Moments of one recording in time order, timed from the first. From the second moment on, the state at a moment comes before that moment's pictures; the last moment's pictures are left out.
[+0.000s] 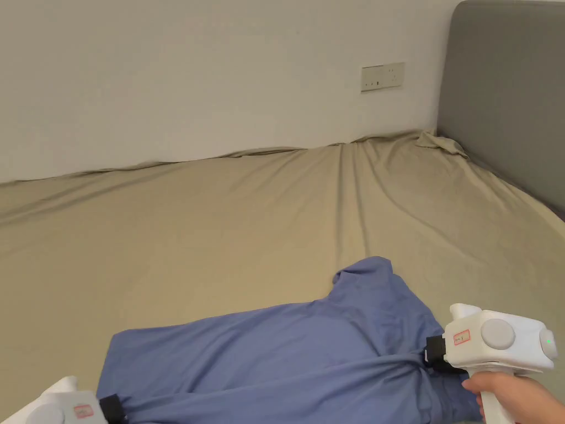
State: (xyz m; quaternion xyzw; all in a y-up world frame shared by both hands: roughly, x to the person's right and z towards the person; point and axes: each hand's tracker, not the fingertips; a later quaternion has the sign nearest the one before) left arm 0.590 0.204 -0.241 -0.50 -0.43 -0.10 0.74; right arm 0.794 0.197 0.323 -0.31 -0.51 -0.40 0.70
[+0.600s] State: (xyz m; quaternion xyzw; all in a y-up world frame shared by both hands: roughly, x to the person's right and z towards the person) left arm 0.388 0.284 -0.131 -0.40 -0.52 -0.15 0.74; right arm 0.515 0.286 0.321 -0.24 -0.52 -0.25 0.78
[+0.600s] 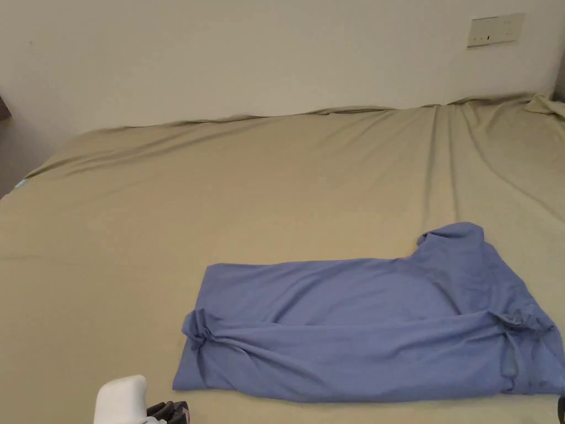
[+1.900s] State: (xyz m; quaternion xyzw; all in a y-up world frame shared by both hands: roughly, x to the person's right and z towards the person) left arm 0.487 0.265 -0.169 -0.37 -0.54 -0.21 0.73; right arm 0.705 0.209 0.367 -0.35 -0.48 -0.32 0.73
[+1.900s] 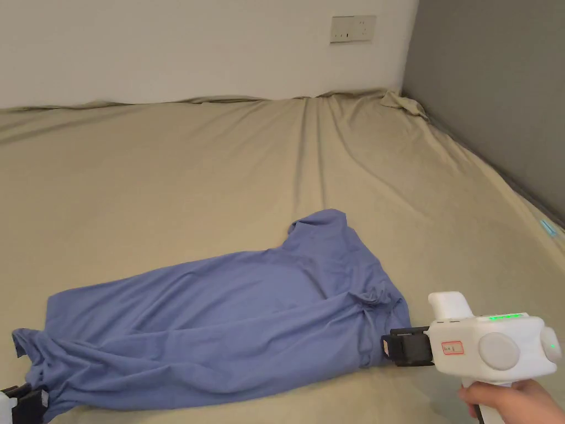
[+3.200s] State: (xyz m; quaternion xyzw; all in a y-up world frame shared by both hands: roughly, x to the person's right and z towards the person) left arm 0.381 0.214 -0.209 -0.48 -0.53 -0.31 0.63; right arm 0.584 0.203 0.404 -0.54 -0.37 -0.35 0.67
